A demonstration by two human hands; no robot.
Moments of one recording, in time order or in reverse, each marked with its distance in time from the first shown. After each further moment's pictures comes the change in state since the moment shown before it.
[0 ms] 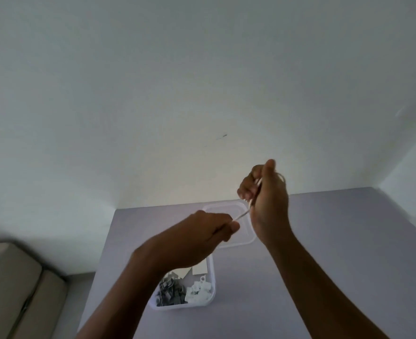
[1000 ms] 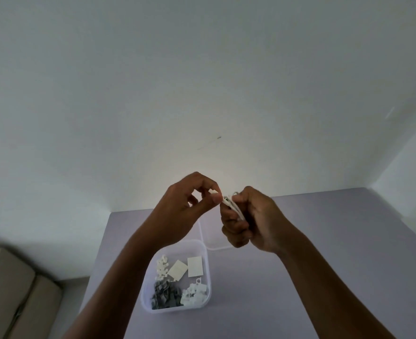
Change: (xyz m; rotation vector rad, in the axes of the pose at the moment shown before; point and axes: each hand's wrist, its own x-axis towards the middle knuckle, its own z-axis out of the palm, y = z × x) left_hand 0.012 -0.001 -0.023 -0.294 0.438 0.060; right_hand -0.021 -0.026 -0.012 -0.088 -0.618 0.690
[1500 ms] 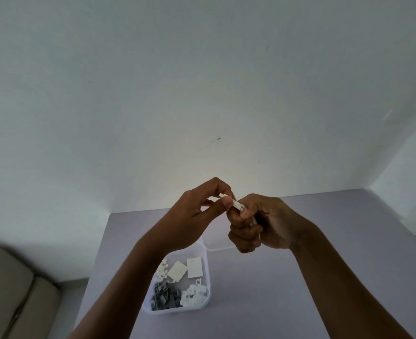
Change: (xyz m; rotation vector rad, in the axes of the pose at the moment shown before) left_hand 0.000 0.008 0.014 -0.108 -0.149 0.011; right_hand -0.014 -0.013 -0.013 -0.129 -0.217 -0.030
